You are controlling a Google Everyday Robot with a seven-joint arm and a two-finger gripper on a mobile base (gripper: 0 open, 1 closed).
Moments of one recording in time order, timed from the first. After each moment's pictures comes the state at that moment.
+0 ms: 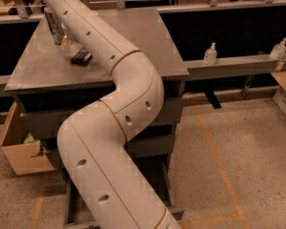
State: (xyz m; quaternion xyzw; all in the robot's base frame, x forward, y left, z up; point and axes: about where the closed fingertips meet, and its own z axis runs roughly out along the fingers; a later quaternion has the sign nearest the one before) arm 0.815 0.186 0.844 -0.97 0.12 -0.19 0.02
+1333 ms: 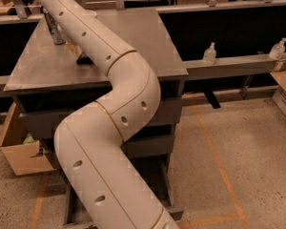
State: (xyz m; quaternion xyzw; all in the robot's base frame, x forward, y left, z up) arm 0.809 0.199 0.838 -0.98 0.11 -0.17 0.02
